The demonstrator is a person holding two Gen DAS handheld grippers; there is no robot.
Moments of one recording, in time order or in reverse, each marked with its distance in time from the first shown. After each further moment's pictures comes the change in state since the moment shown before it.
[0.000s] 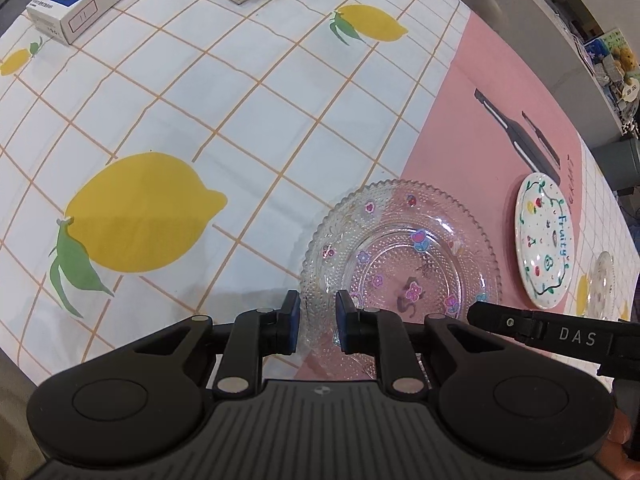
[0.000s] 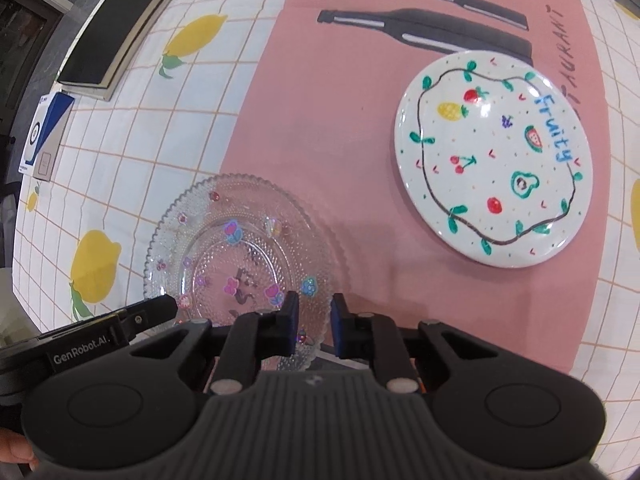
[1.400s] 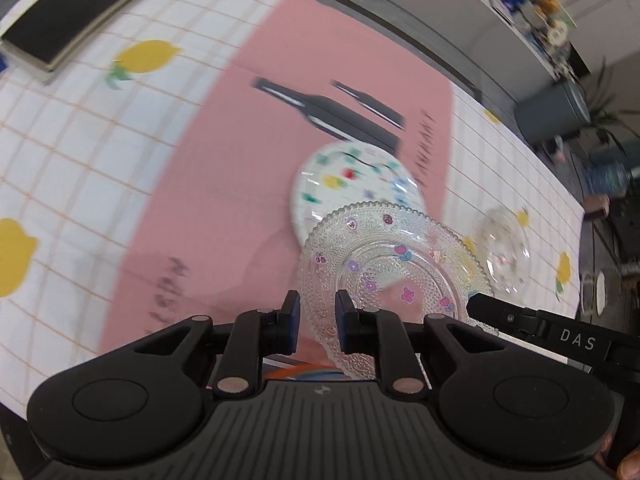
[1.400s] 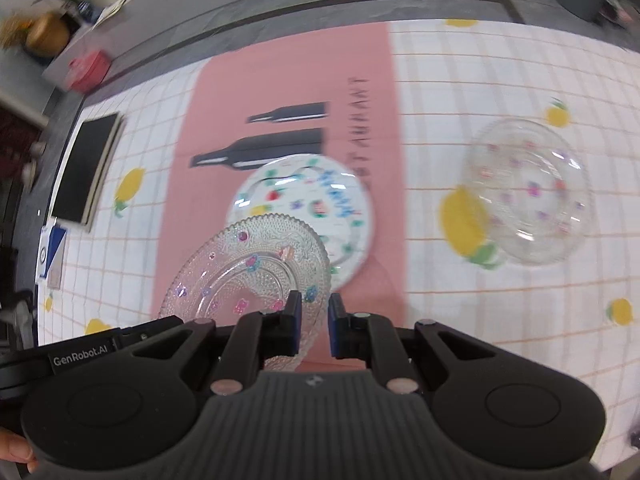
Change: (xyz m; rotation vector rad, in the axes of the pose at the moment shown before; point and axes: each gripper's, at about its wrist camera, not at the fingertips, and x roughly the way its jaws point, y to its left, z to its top) left arm -0.021 -0.183 -0.016 0.204 0.021 -0.096; right arm -0.127 -0.157 -0.037 0.252 -0.229 0.010
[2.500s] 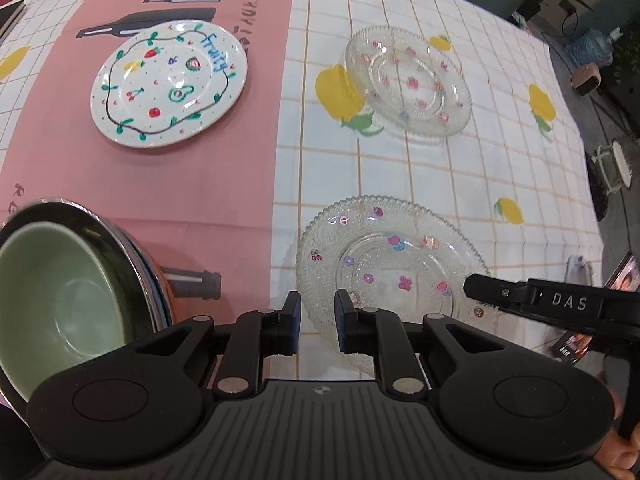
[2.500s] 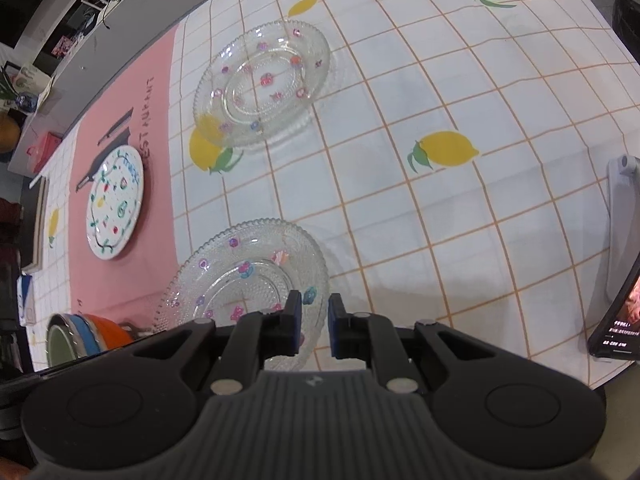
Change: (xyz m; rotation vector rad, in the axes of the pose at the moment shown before) left arm 0.078 -0.141 -0.139 0.310 0.078 0.115; right arm -0.007 -0.203 -0.110 0.275 -0.004 0.028
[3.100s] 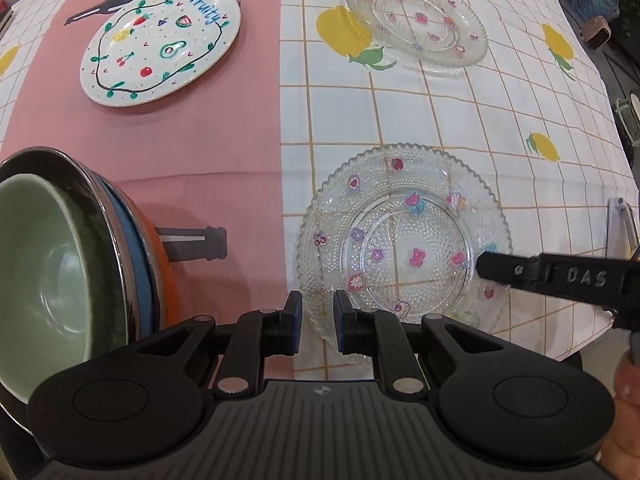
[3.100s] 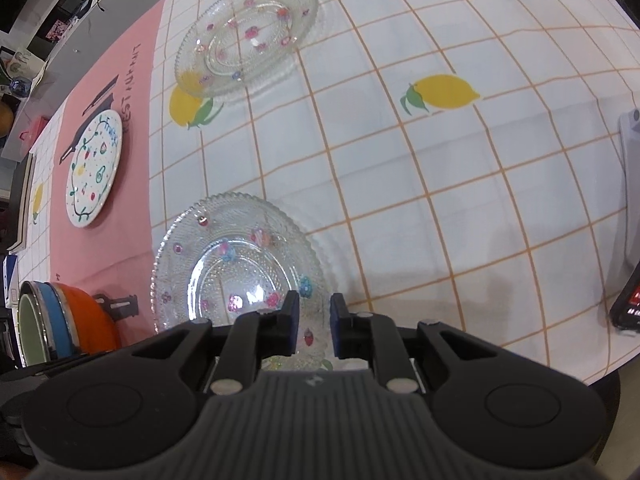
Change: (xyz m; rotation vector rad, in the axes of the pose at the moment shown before) left arm 0.029 -0.004 -0.026 0.081 0.056 0.086; right arm 0.030 -0.009 -0.023 0.002 0.037 -0.011
